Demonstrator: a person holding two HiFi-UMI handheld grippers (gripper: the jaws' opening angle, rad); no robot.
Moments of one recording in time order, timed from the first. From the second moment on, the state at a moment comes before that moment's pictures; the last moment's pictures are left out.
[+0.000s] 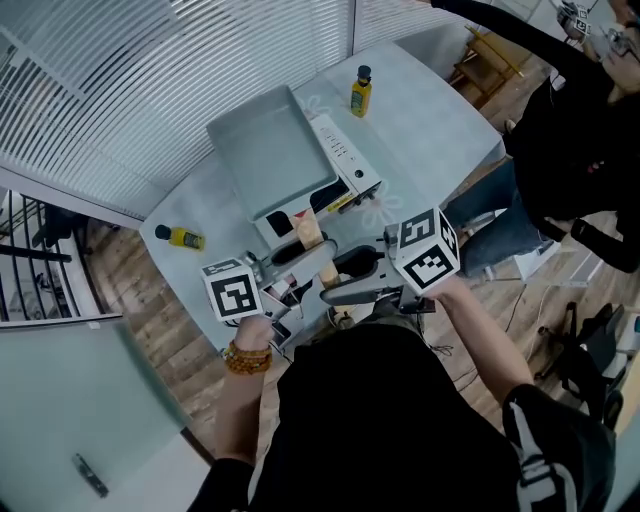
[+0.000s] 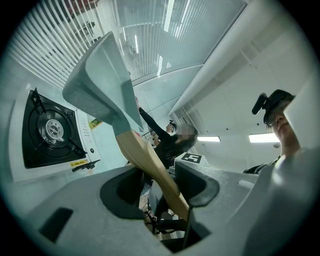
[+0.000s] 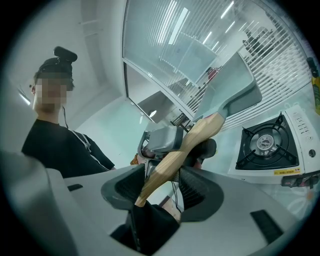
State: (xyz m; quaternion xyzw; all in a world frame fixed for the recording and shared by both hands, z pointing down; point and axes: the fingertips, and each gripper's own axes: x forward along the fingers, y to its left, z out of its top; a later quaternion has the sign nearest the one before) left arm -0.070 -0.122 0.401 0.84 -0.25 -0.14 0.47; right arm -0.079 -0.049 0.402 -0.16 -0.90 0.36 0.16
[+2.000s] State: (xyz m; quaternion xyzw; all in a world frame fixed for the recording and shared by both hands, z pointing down) left arm -0.071 -0.123 0.404 0.84 -0.25 -0.14 0.46; right arm -0.079 -0.050 0.406 -0.17 -0.90 0.36 0.17
